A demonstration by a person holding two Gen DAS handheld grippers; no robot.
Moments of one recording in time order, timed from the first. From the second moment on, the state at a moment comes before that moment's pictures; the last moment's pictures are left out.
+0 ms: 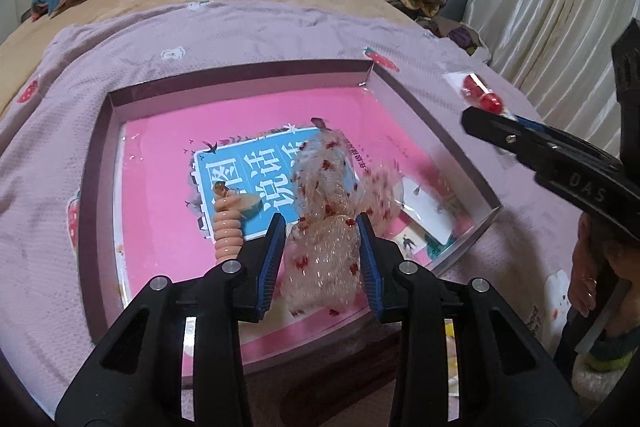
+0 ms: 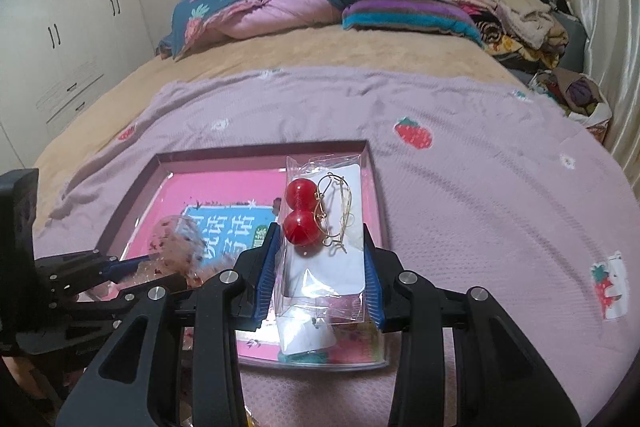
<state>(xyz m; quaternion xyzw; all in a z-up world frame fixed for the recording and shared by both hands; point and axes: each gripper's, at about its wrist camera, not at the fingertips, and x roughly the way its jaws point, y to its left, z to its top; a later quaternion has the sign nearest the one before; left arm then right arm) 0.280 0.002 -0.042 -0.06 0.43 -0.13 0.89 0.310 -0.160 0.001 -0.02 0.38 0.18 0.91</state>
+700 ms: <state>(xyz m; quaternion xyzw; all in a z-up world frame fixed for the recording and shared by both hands) 0.273 0.013 -0.043 -0.05 0.44 -0.12 0.89 0.321 -0.162 -0.053 -0.01 0.42 0.20 0.88</state>
